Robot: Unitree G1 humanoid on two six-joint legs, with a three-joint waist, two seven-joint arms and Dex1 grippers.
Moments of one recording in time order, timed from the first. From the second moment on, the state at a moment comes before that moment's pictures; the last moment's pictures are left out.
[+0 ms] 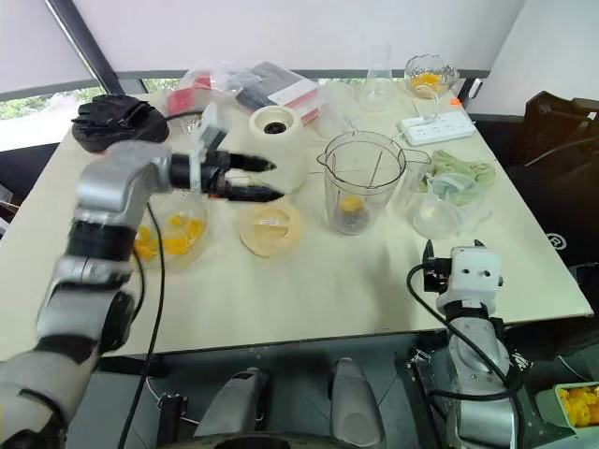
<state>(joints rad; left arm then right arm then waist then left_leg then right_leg) -0.87 0.48 -0.04 0.17 -0.25 0.76 -1.31 0.19 -0.15 -0.29 -0.52 -0.02 0.35 0.04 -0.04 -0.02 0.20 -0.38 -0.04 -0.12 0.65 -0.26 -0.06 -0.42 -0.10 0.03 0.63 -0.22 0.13</state>
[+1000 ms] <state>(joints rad) -0.55 0.53 -0.06 -0.12 -0.35 0.71 -1.04 -0.21 -0.35 -0.50 0.12 0.12 0.30 -0.03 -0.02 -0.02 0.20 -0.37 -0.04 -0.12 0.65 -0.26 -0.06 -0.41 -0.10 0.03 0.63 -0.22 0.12</state>
